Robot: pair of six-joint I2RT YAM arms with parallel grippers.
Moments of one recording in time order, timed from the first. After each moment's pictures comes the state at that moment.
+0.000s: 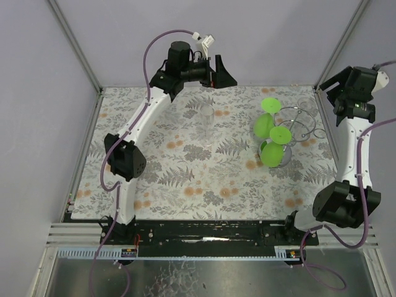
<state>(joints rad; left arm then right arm) -0.42 2.12 2.27 -0.35 0.75 -0.49 -0.29 1.48 1.57 -0.55 0.16 0.63</state>
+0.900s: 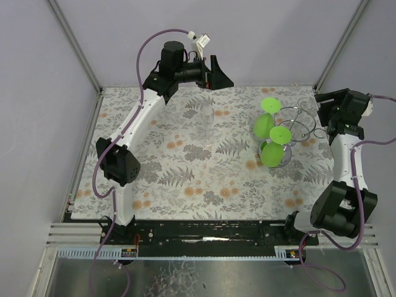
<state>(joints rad) -0.41 2.01 2.14 -0.32 0.79 -0.48 -0.38 1.37 1.17 -0.23 -0.12 1.02</state>
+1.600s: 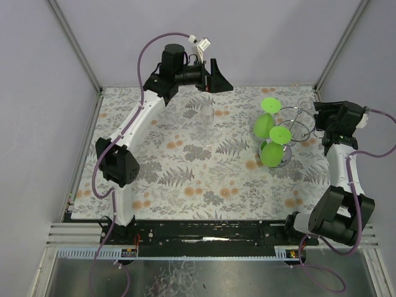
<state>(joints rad) -0.41 1.99 2.09 -0.32 0.81 -0.48 -0.38 1.31 0.99 -0.07 -0.12 1.16</state>
